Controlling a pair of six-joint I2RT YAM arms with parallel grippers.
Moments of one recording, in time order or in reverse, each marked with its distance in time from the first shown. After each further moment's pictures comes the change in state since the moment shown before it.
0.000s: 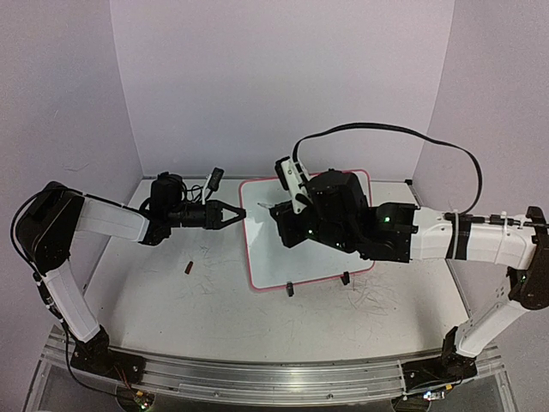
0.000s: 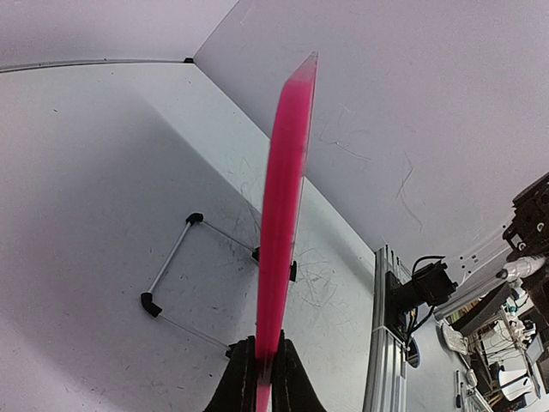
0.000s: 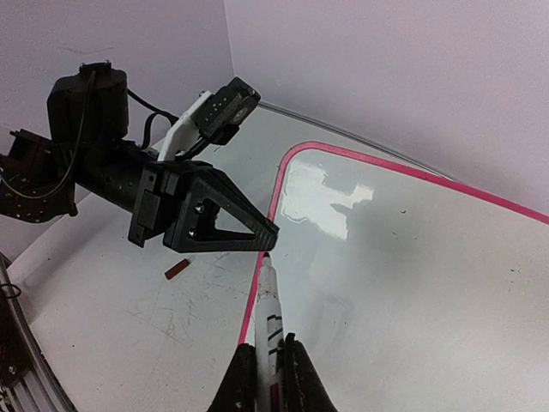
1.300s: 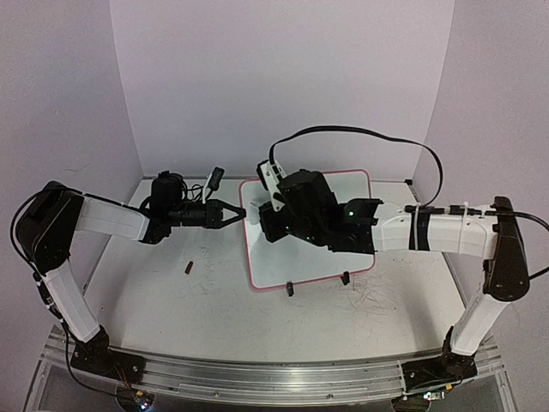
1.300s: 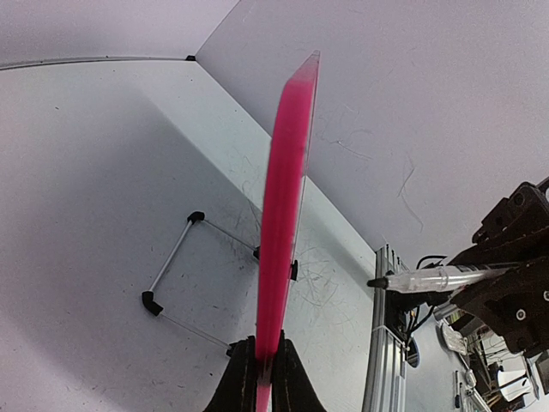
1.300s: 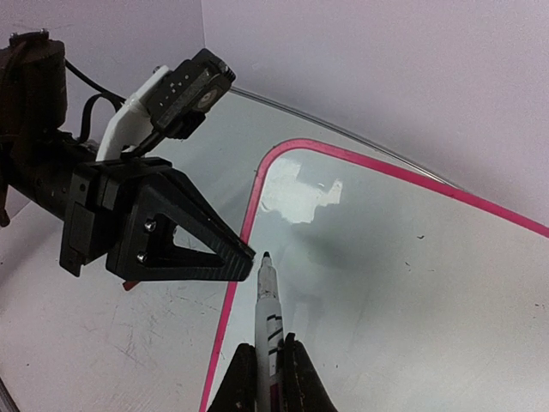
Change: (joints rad) left arm 0.000 0.000 0.013 -0.027 0.000 0.004; right arm -0.042 0.199 0.132 0.012 0.032 -0.049
